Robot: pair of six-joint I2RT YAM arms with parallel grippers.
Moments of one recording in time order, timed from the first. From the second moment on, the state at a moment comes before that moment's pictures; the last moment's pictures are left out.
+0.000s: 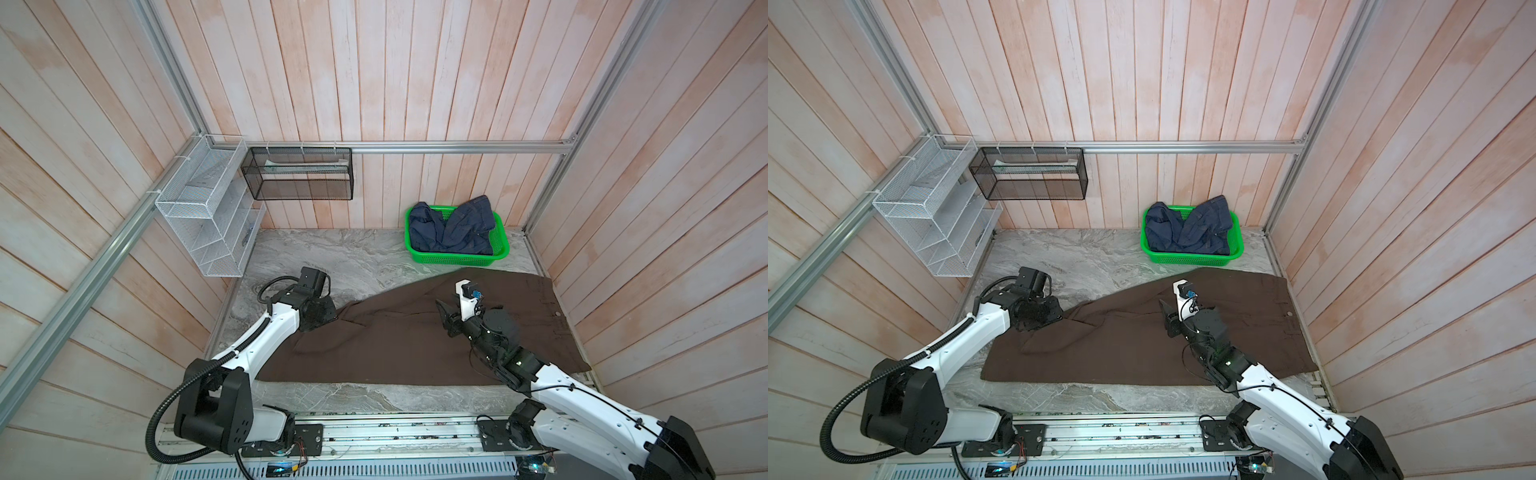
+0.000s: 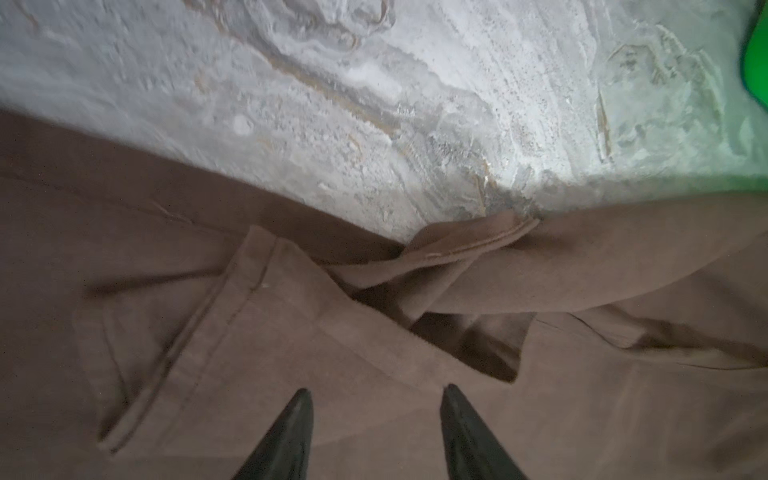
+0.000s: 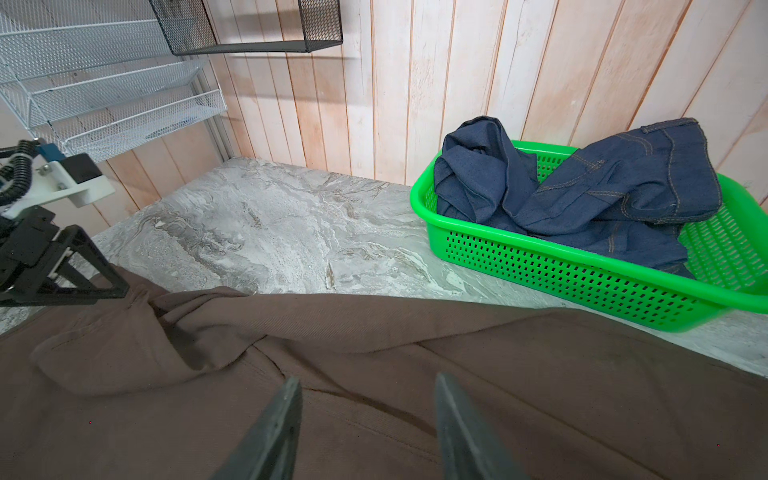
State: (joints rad) left arm -0.27 1.42 0.99 -0.71 0.02 -0.57; right arm 0.70 0.89 0.44 0.25 0.18 0.13
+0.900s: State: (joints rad) left arm -0.05 1.71 1.03 -0.62 0.19 -0.29; right arm 0.70 0.92 0.44 0.25 0.18 0.13
